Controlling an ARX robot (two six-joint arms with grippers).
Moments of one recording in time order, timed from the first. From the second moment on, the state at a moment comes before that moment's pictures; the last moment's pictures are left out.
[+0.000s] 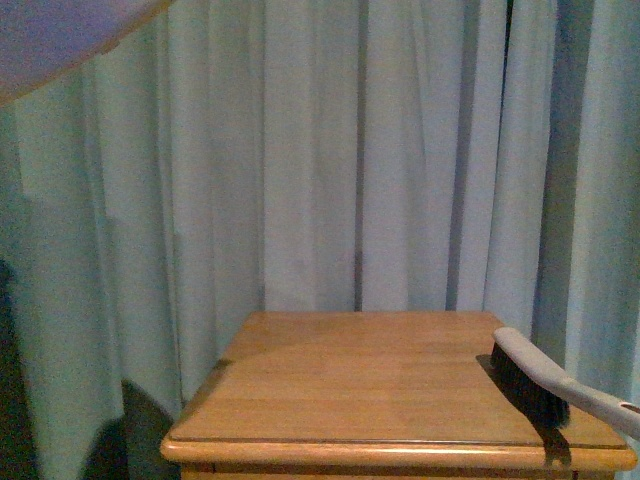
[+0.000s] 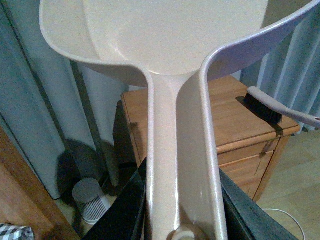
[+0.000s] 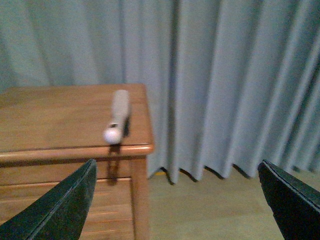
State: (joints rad) left arm 0.04 0.62 0.75 -0.23 0.44 0.14; right arm 0.12 0.12 0.02 0.12 0.38 -0.01
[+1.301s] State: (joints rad) left arm 0.04 0.62 0.75 -0.23 0.44 0.14; right arm 0.06 1.80 1.26 -0.30 0.17 0.33
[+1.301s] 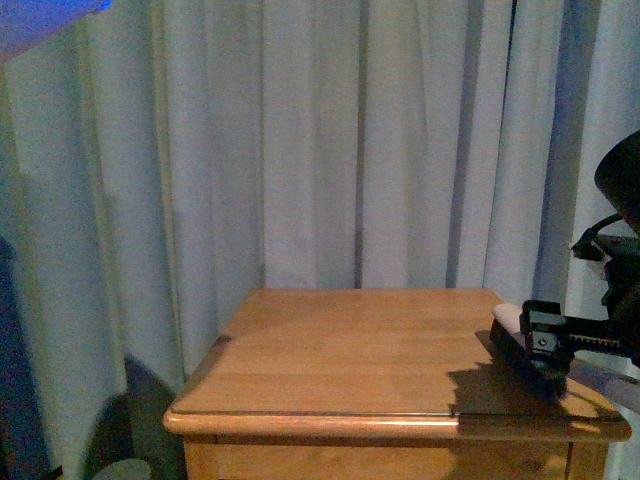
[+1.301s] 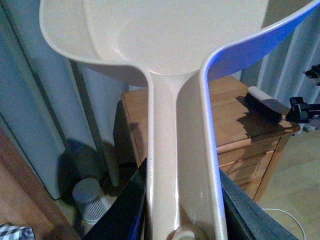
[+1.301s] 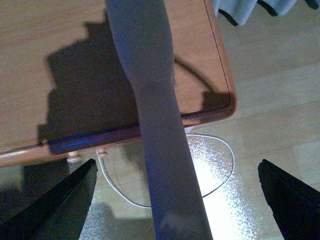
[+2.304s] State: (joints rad) left arm 0.04 0.62 0.75 -0.23 0.44 0.14; right arm 0.06 1.74 1.19 -0.20 0.19 0.31
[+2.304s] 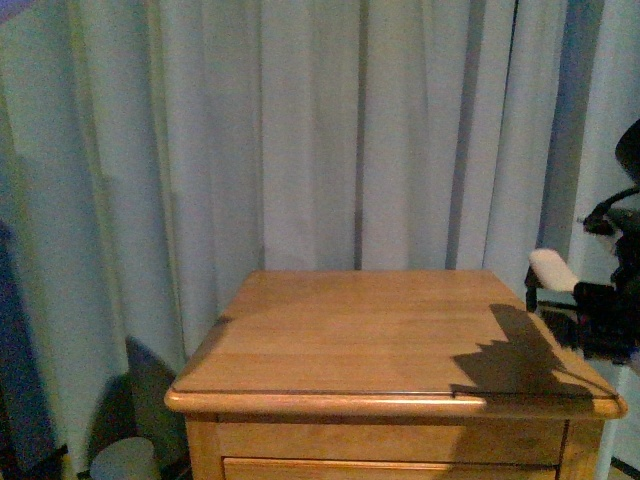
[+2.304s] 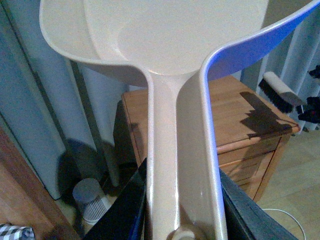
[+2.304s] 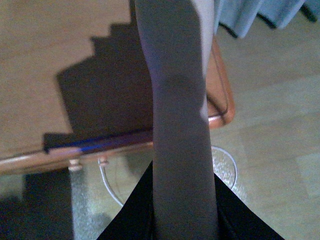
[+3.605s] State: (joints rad) left arm 0.04 0.62 0.75 -0.23 0.44 0.14; right arm 0.45 0.41 0.44 0.07 0.82 -0.08
